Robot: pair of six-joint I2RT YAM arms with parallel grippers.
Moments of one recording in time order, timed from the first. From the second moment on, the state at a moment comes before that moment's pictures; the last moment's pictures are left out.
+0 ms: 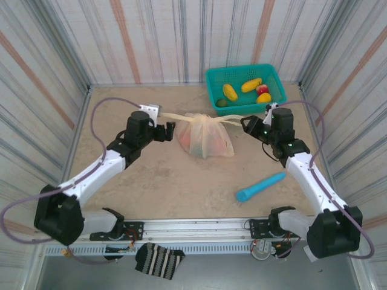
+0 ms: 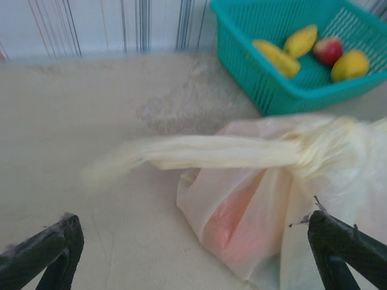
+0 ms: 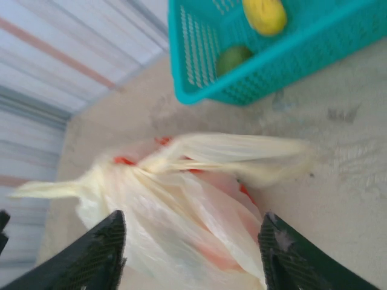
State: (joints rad) left arm -0.47 1.21 0.87 -0.08 -0.05 -0.19; right arm 0.18 1.08 0.88 -0.29 -0.25 0.64
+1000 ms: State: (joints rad) left arm 0.01 1.39 0.57 0.28 -0.06 0.03; right arm -0.01 1.37 0.56 0.30 0.21 0.11
